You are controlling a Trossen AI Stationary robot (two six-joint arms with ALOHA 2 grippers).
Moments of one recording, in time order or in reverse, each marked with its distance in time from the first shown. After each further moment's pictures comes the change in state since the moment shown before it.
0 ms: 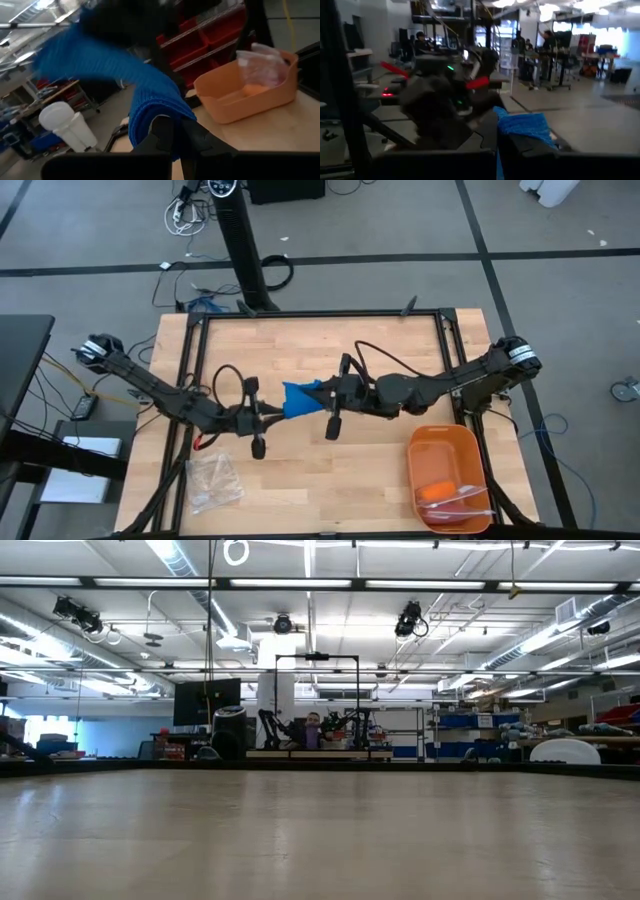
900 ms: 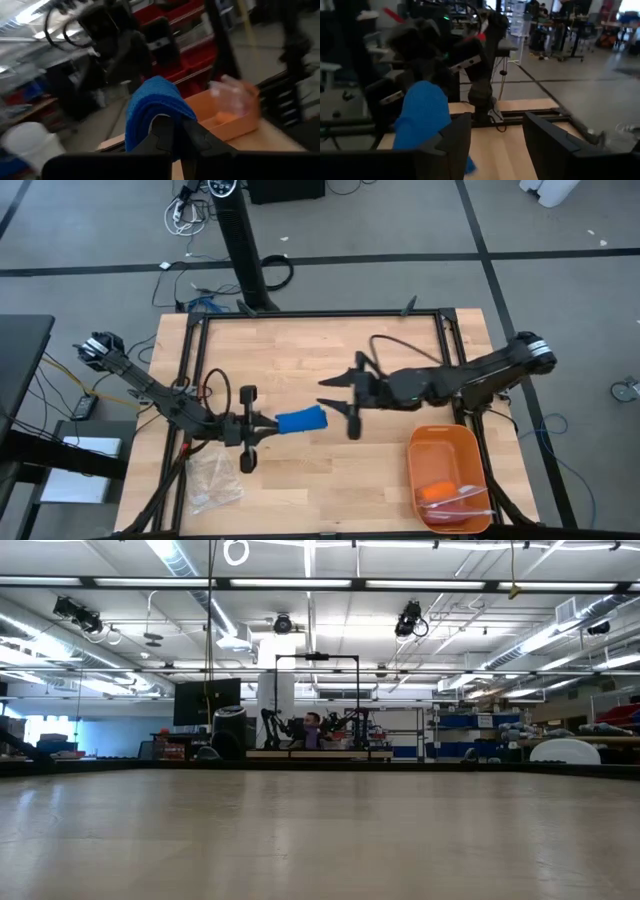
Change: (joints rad) left arm -0.083 -0.005 0.062 0.001 0.058 -0.026; right arm 0.023 -0.159 0.001 -0.368 -0.051 0.035
